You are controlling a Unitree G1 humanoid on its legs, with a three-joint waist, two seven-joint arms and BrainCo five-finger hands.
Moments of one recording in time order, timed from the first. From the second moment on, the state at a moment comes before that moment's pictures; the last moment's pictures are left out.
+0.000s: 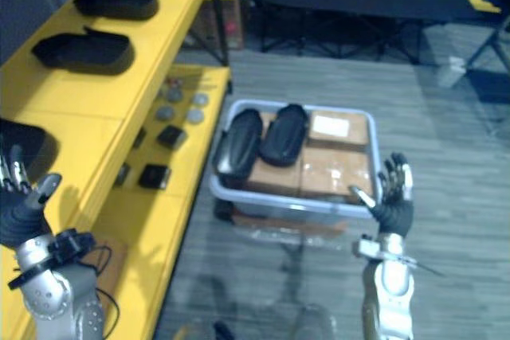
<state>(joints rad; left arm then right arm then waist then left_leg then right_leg) 0.21 0.03 0.28 -0.47 -0.27 -0.37 0.30 0.14 -0.12 -0.22 -0.06 0.26 -0.23 -0.07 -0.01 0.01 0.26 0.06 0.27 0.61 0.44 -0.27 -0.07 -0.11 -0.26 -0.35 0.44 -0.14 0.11</state>
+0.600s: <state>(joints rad) 0.19 0.11 -0.11 0.12 -0.23 0.01 0.08 0.03 -0.24 -0.32 0.31 0.32 -0.06 -0.25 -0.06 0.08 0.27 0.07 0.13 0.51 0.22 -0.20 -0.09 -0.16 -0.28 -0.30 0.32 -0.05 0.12</state>
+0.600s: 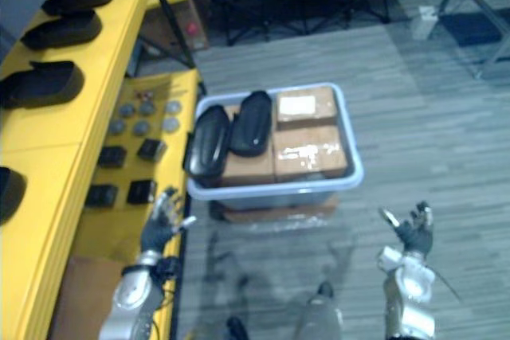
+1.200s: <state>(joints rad) 0.13 0.14 -0.26 0.62 -0.27 -0.12 0.07 -0.75 -0.69 -0.16 0.95 0.48 -0.19 -0.18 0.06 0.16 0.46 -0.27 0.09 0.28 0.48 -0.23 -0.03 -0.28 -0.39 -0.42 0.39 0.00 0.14</state>
